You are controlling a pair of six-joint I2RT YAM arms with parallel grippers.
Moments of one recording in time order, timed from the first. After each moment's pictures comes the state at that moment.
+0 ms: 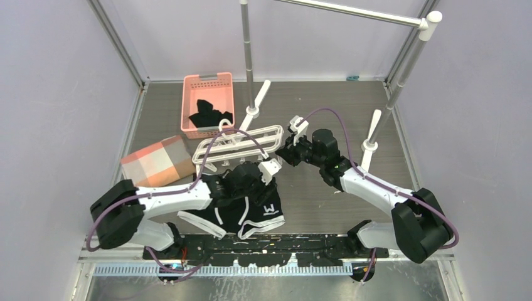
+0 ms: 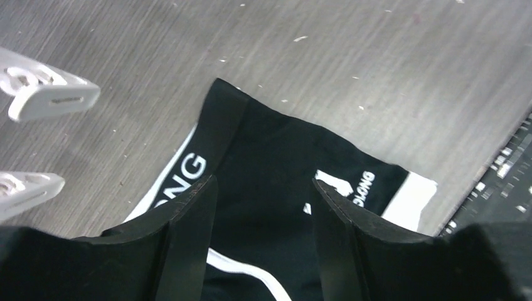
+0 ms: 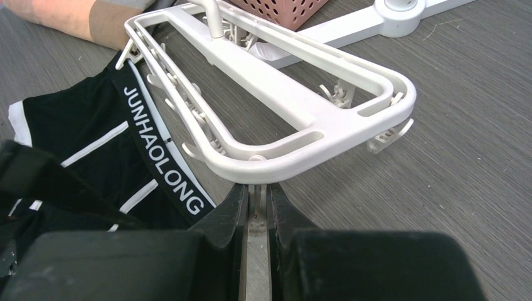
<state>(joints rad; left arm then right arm) -1.05 1.34 0.69 -0.02 -0.06 -0.07 0.55 1.26 0.64 0.31 -0.36 0.02</state>
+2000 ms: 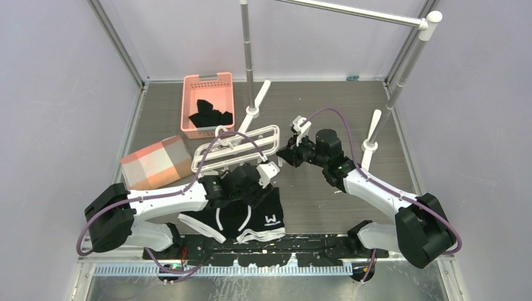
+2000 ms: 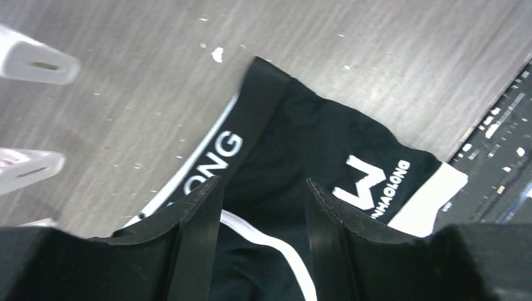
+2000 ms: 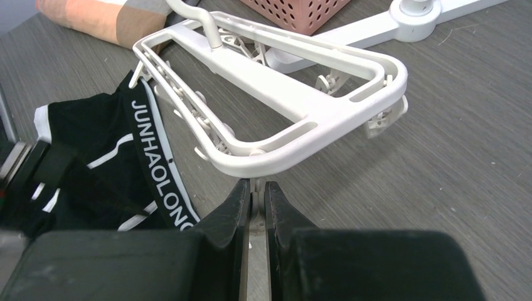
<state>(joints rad) -1.09 1.32 0.74 -0.19 -0.10 -0.10 0.53 1.23 0.63 0.29 -0.44 0.03</state>
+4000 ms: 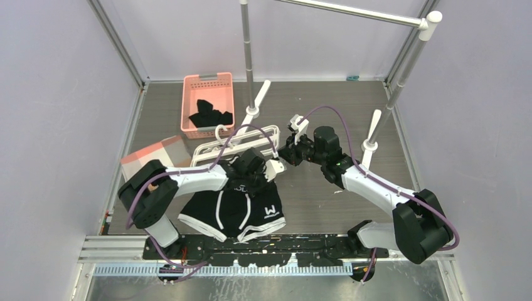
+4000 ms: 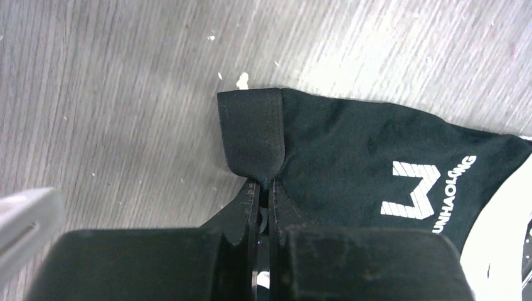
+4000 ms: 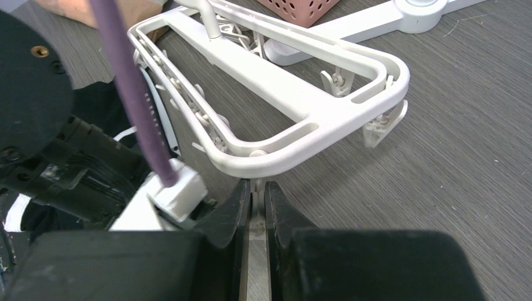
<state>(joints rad) -0.88 1.65 0.87 -0.14 0.20 0.22 0.52 1.26 0.67 0.24 -0.45 0.01</state>
